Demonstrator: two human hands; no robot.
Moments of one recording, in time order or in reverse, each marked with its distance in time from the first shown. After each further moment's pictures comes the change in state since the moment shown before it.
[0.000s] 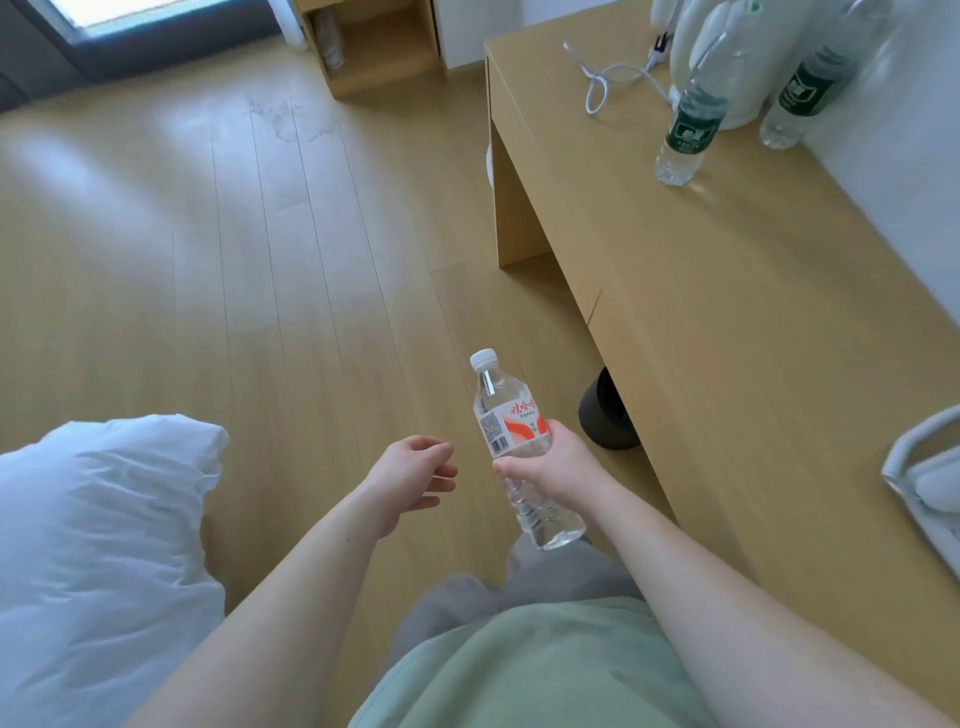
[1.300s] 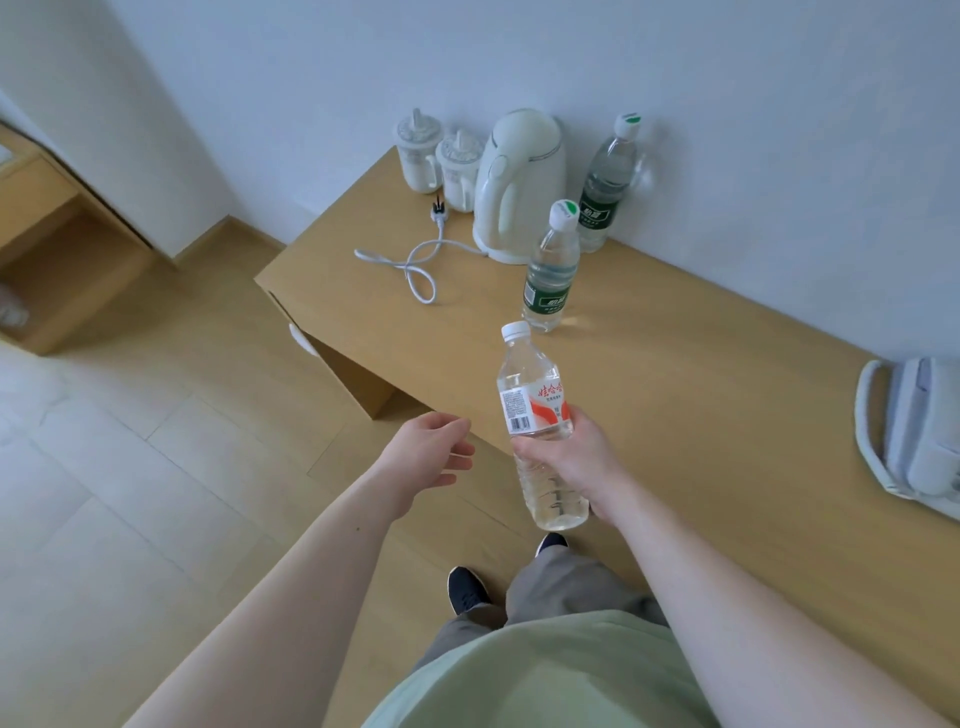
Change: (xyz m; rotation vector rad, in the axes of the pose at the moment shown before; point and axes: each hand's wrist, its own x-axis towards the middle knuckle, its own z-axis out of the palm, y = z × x) left_hand 0.190 0.380 0.000 0.511 -0.491 0.306; right_hand 0.163 -0.190 -0.114 0.479 0.757 -0.012
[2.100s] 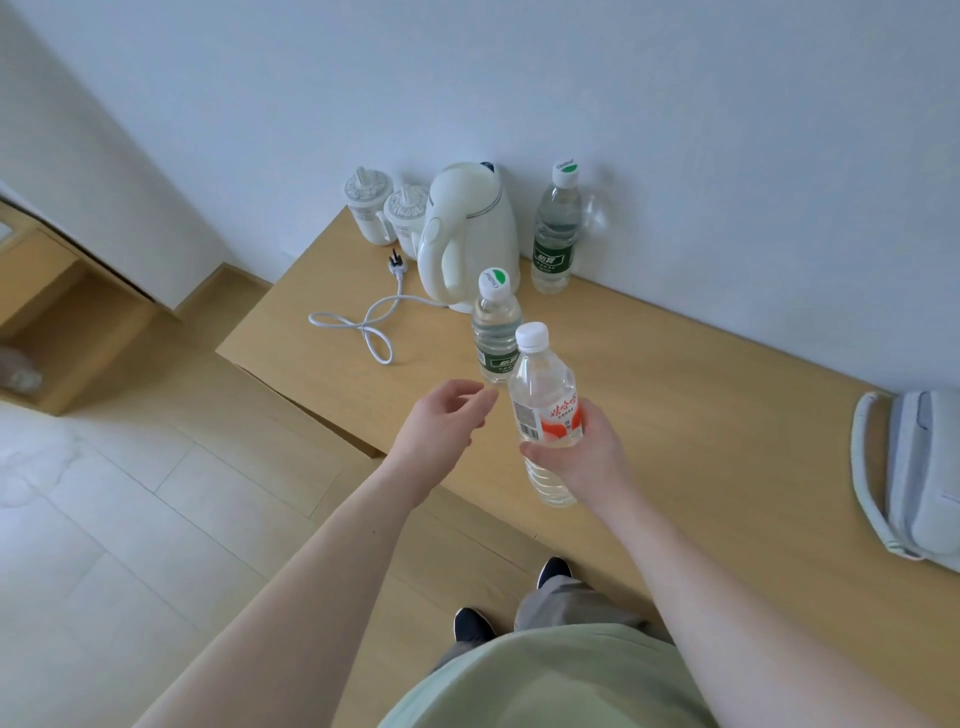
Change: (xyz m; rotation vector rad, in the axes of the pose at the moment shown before) left_hand 0.035 0.109 0.062 0.093 0.072 0.272; right_hand 0.065 -0.014 -0.074 -0.010 0.186 -0.147
